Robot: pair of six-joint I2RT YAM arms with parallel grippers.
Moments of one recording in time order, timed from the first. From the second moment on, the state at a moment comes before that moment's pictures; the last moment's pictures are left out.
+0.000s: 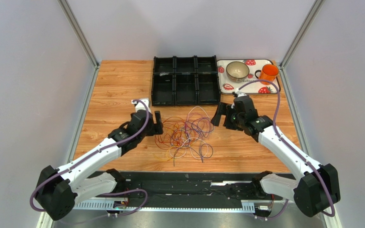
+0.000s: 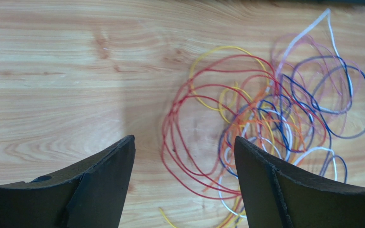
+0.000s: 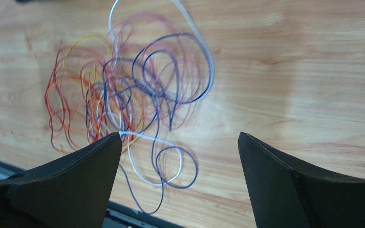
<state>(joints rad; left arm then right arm) -0.63 1.01 0.65 -0.31 -0.33 -0.55 0.40 1.14 0.83 -0.45 -0.05 0.57</state>
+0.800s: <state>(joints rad) -0.77 1.42 0.80 -0.22 -0.33 -0.50 0.57 1.16 0.74 -0.44 -0.04 0.59</state>
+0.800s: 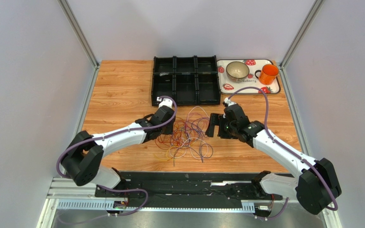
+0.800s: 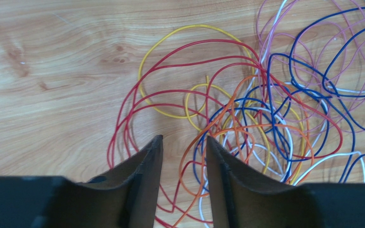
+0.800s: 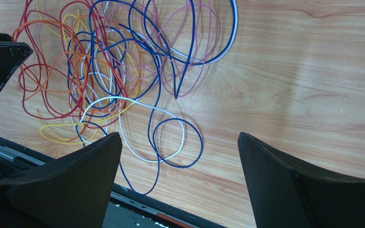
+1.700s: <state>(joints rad) -0.86 1.19 1.33 -0.41 -0.09 -0.38 0.57 1.13 0.77 -0.50 0.07 0.56</state>
